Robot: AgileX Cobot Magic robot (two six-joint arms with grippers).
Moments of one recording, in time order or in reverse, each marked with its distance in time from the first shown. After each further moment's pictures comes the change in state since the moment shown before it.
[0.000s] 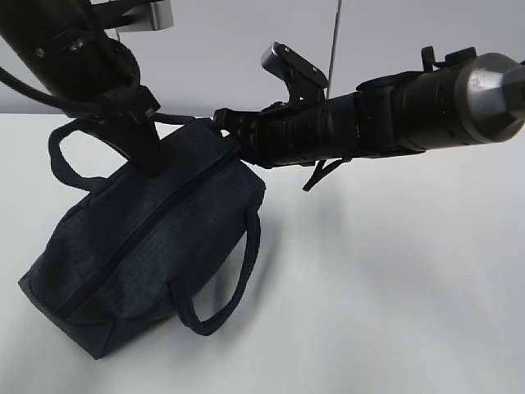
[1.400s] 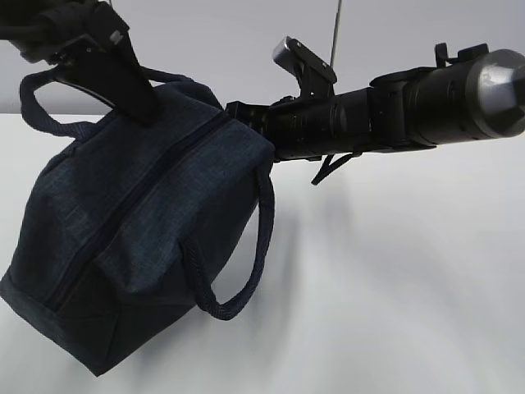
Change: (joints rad) left arm 0.000 -0.160 -0.002 -0.095 0.008 -0.006; right arm -0.043 0.002 -0.002 0.000 0.041 -0.016
